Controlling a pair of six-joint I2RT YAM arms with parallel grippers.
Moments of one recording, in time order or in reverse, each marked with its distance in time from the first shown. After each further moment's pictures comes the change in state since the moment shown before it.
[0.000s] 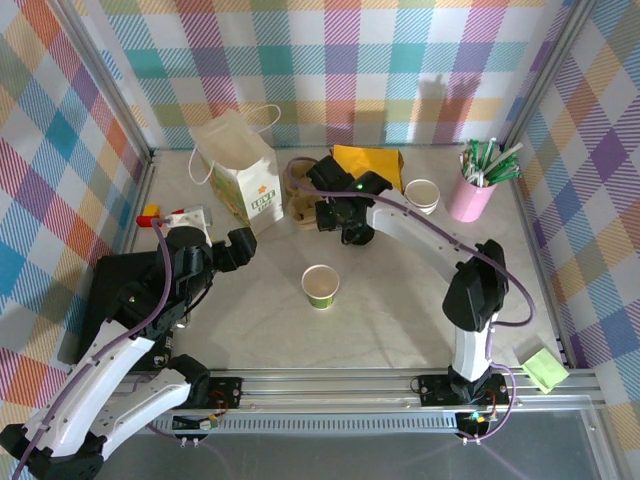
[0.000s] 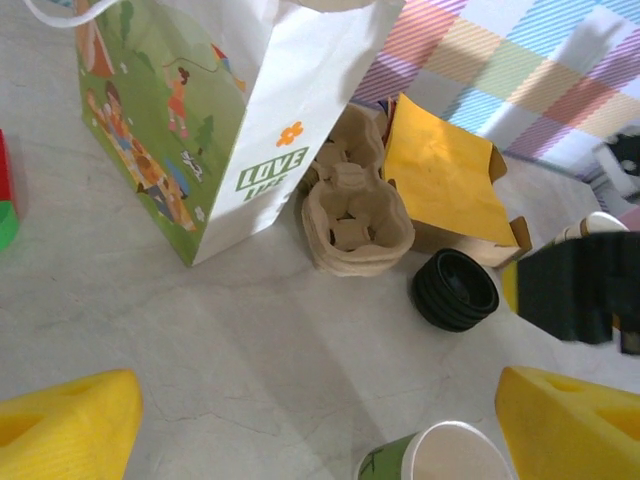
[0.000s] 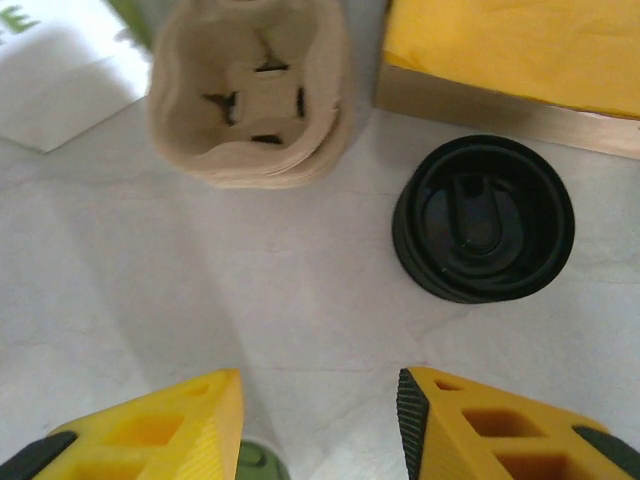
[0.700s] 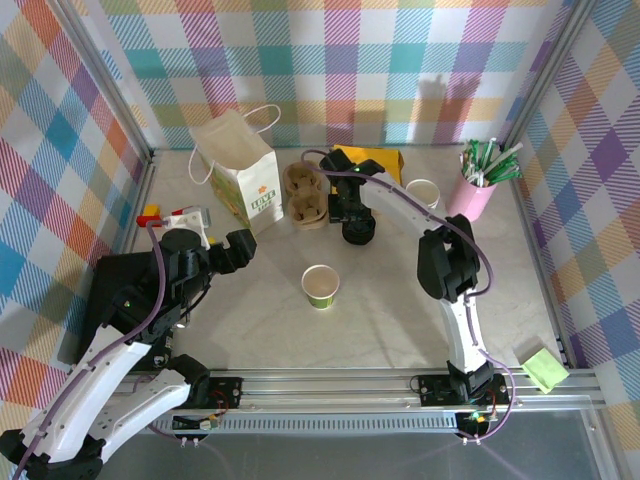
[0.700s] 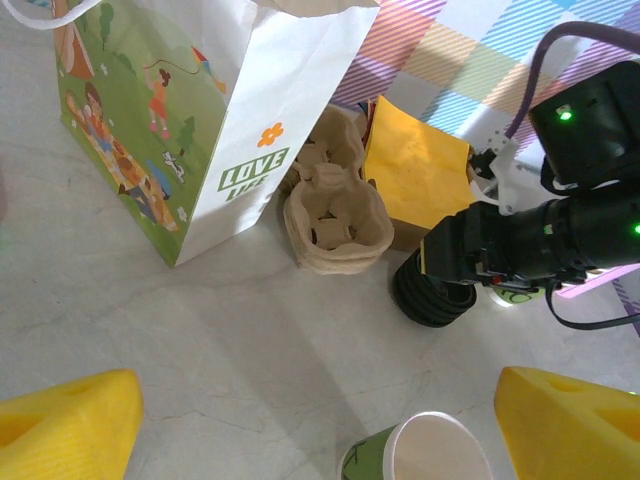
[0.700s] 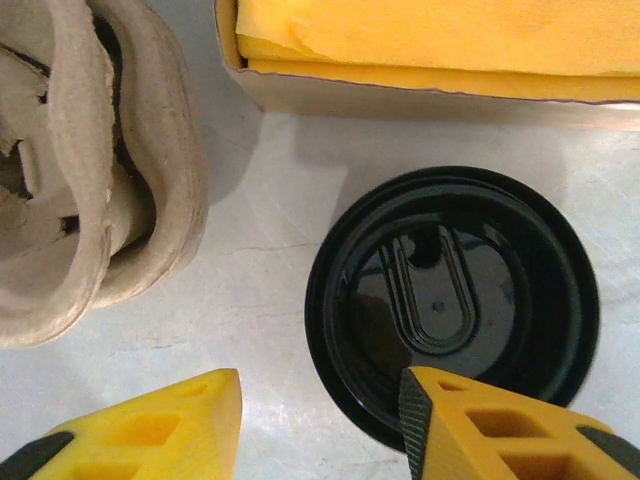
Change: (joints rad) left arm 0.000 -0.029 0.000 0.000 0.026 0.000; right arm -0.147 0.272 0.139 -0.028 -0.089 0.038
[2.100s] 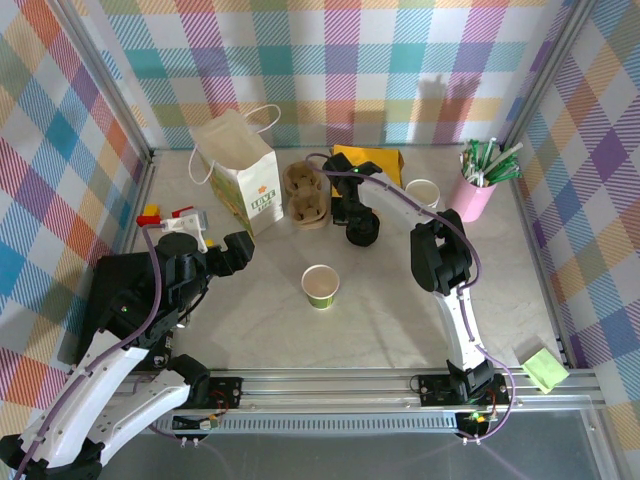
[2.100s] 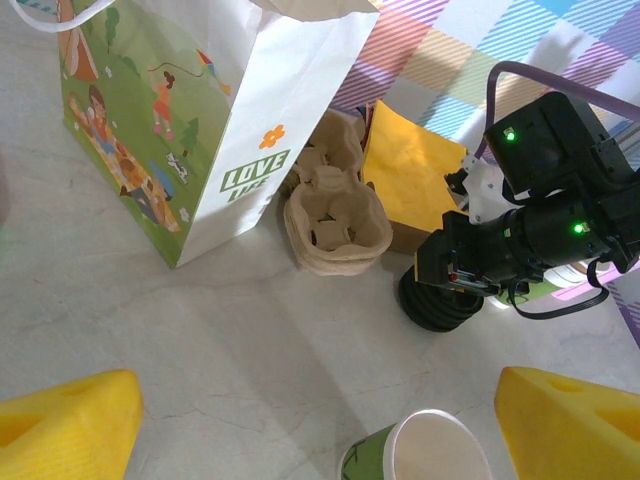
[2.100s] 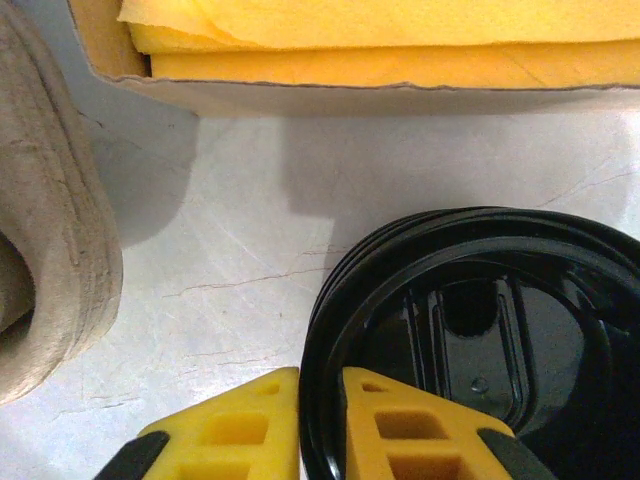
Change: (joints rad) left arm 0.000 -0.031 -0.015 -0.001 -0.002 -0.001; right arm -0.027 0.080 0.021 0.000 -0.023 0.043
